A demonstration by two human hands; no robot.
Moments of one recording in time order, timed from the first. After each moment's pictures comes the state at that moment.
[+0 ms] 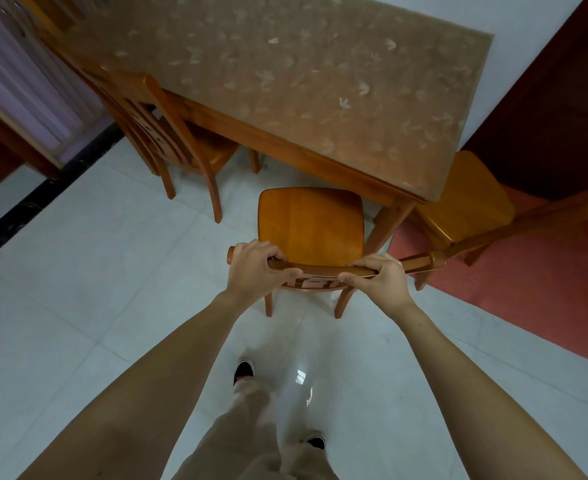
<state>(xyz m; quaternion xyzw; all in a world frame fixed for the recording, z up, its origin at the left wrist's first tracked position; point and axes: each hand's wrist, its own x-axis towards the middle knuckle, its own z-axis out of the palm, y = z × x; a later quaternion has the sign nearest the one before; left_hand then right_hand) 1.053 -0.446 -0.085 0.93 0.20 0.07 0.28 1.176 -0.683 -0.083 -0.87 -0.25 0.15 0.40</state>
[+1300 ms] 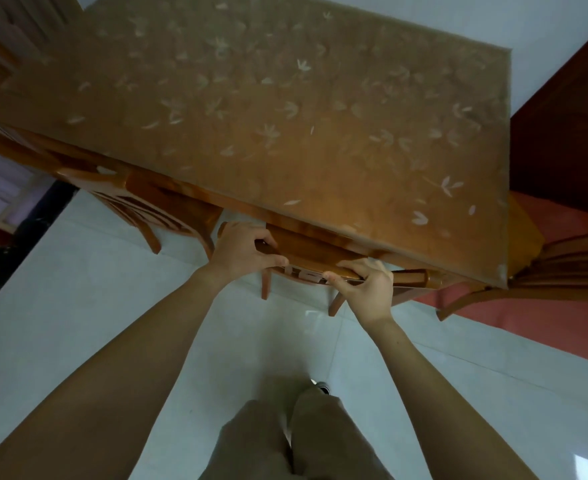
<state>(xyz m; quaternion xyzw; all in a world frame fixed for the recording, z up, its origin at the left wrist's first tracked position) 1.296 -0.136 -0.082 0.94 0.10 0.00 0.32 1.324 -0.402 -0.084 -0.90 -0.12 0.05 0.41</state>
